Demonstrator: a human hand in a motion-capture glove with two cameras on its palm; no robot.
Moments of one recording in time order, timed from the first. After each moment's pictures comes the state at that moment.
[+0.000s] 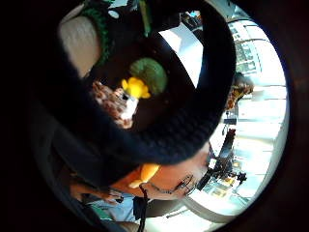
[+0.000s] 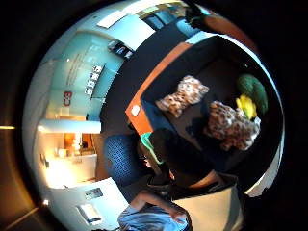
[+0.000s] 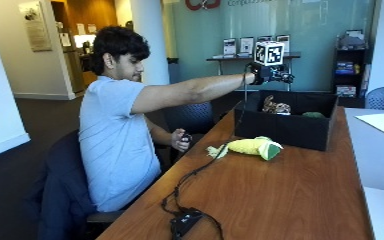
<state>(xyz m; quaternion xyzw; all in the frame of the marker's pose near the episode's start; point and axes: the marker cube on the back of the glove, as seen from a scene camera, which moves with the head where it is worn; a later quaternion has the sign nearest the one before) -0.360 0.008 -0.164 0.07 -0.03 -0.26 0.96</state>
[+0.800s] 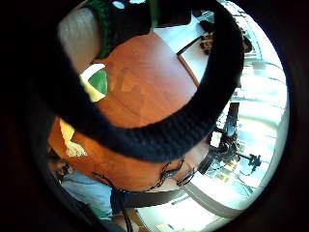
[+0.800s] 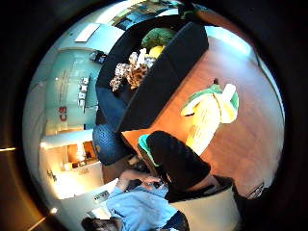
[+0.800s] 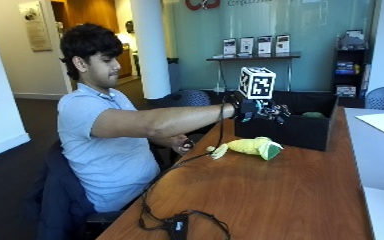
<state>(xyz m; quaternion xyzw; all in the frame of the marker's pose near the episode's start) -0.084 0.067 -0.081 0.02 -0.03 -0.19 0.98</state>
